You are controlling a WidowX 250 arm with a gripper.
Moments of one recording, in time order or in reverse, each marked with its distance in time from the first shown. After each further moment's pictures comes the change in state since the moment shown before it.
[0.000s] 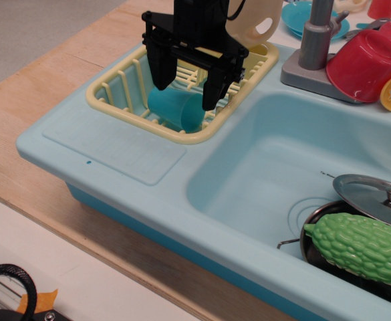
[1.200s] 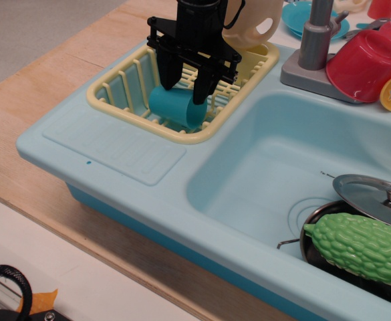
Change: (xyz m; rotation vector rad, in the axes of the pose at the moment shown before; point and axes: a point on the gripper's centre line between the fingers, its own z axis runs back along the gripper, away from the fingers) arm 0.027 0.016 -0.026 0.023 -0.014 -0.022
